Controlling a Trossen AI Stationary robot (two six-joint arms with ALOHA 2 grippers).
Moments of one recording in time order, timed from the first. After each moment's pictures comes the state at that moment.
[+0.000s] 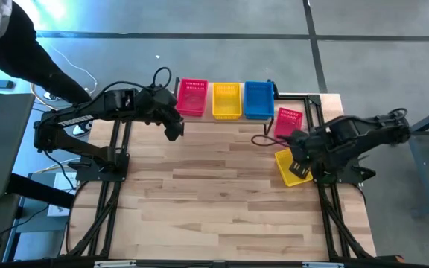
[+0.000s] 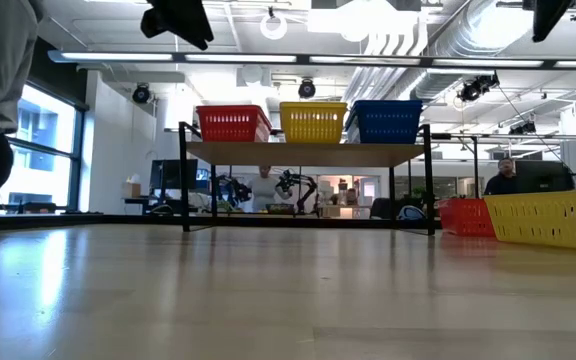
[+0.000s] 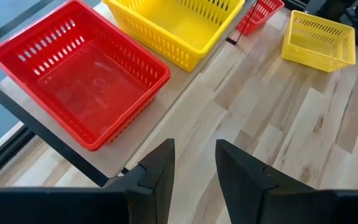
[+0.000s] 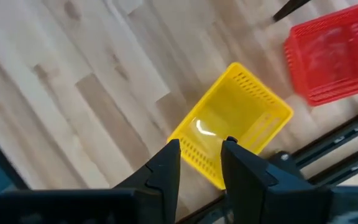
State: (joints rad) left arm 0.35 1.24 1.40 -0.99 -0.19 -0.33; right arm 0.28 1.17 1.39 -1.57 0.13 0.83
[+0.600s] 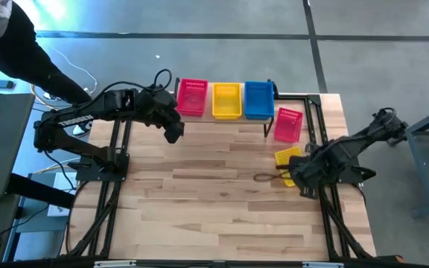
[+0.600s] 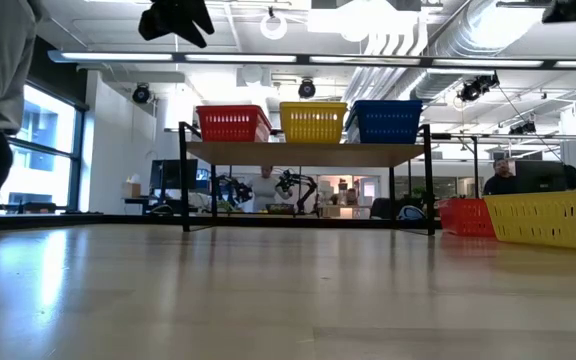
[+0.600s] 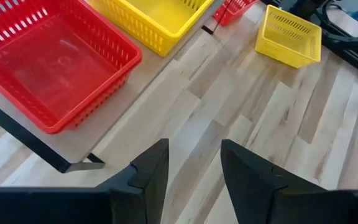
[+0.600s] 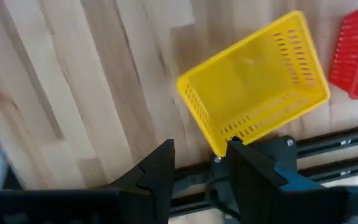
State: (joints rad) left arm 0.34 1.24 1.40 -1.00 -0.08 -0.41; right arm 0.52 1.20 1.22 -1.54 0.05 0.73
